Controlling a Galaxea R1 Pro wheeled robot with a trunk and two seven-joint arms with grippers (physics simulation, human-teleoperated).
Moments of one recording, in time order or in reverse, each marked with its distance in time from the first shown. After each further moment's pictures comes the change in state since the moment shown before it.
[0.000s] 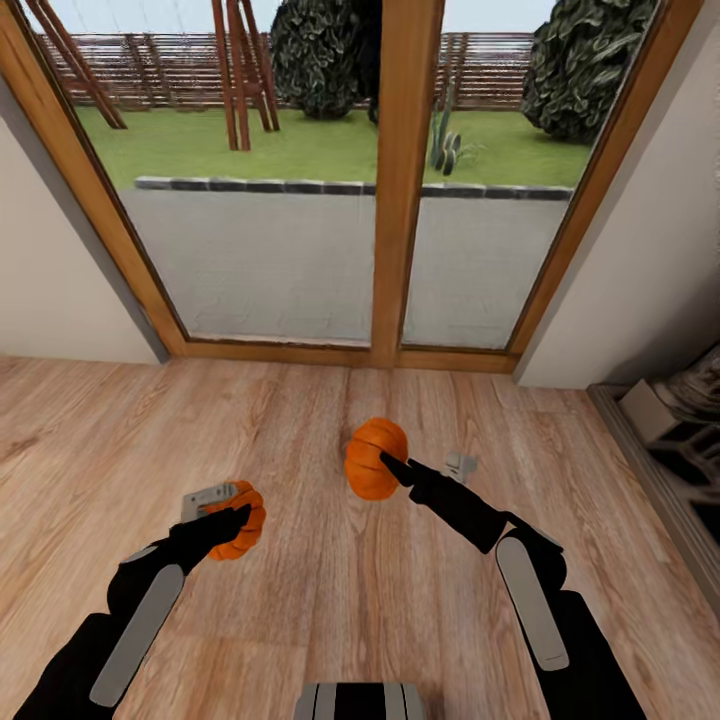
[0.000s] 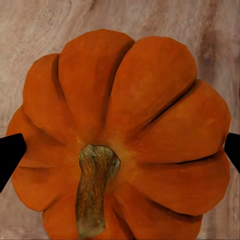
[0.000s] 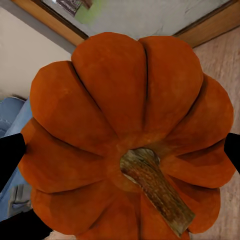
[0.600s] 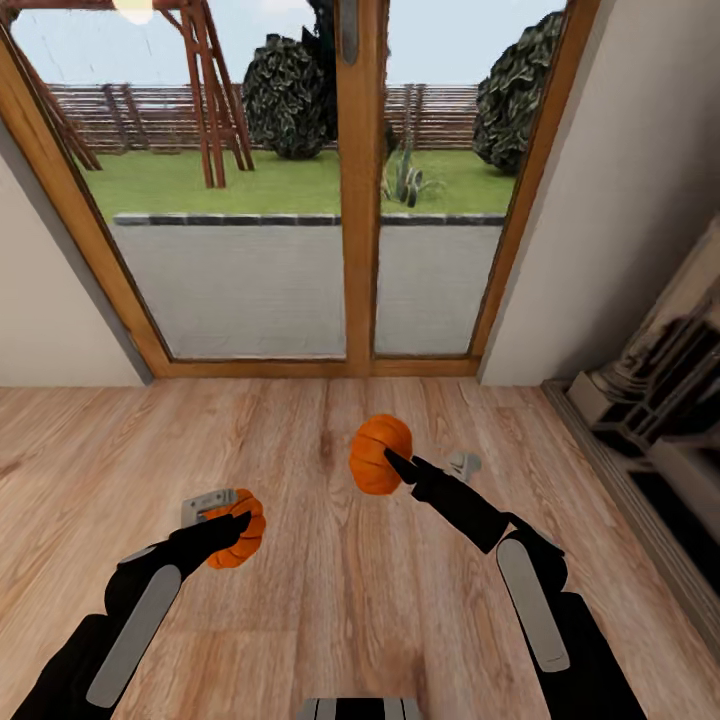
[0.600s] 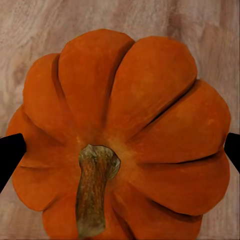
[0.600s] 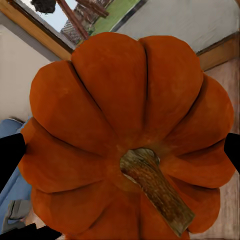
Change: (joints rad) left arm 0.004 0.001 0.012 0.003 0.022 0.054 0.000; right arm 0.004 -0.003 -0.001 0.004 -0.001 -0.055 -0.006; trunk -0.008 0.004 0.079
